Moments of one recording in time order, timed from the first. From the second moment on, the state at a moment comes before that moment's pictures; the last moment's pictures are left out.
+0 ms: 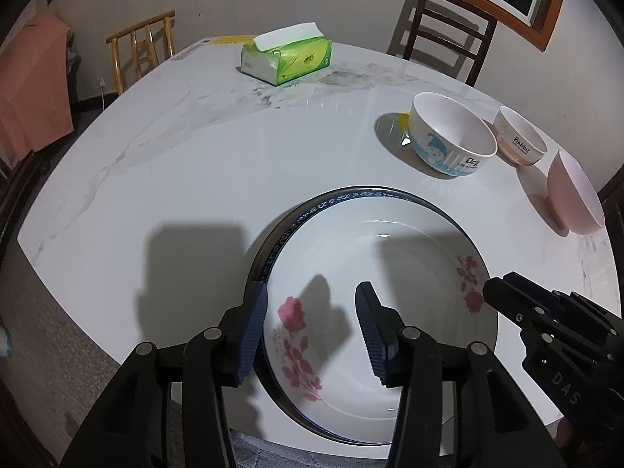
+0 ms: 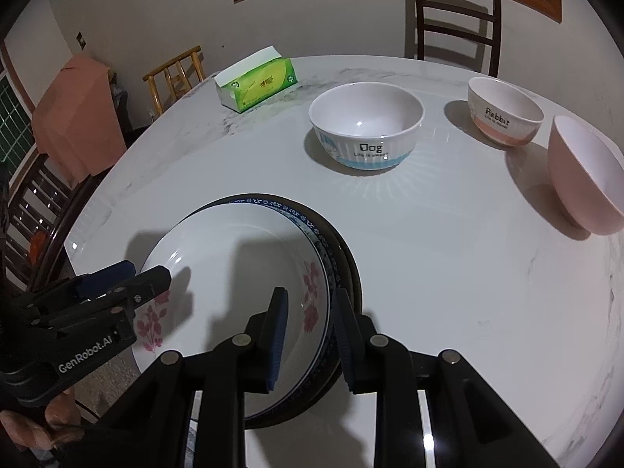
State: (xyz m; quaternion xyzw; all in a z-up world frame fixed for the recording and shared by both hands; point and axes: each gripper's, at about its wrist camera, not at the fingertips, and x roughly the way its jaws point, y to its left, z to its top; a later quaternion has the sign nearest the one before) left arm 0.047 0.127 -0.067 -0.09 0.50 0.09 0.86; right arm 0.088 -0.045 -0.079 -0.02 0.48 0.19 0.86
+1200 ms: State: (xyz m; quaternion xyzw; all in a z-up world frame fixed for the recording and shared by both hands) left arm 0.073 0.018 -0.054 0.00 0.50 0.02 0.87; right arm 0.085 -0.189 -0.078 0.03 0.48 0.06 0.87
